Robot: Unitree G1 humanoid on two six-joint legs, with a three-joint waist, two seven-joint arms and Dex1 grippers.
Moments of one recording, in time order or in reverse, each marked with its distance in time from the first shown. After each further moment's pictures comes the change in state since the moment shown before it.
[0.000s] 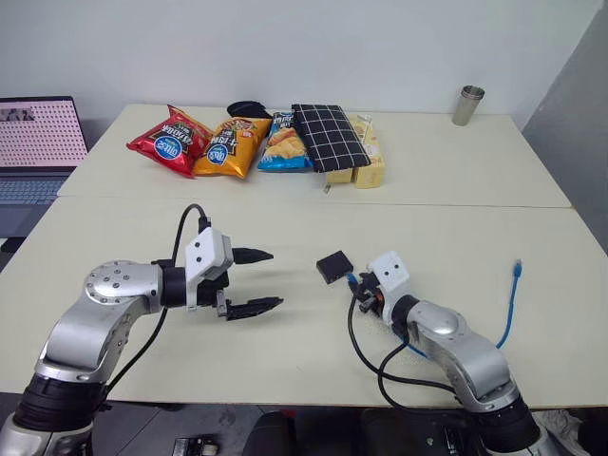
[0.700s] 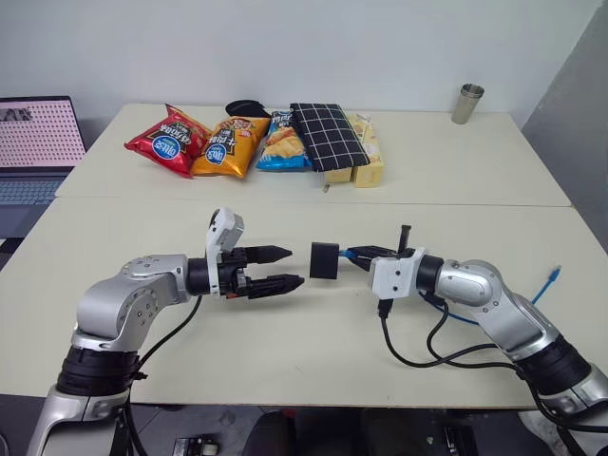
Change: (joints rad) left arm -0.162 -0.136 -0.014 0.108 -0.270 0.431 0.029; right arm -0.270 -0.396 0.149 0.271 -0.376 -1.074 0.361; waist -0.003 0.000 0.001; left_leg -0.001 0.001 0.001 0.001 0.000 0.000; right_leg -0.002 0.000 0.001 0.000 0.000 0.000
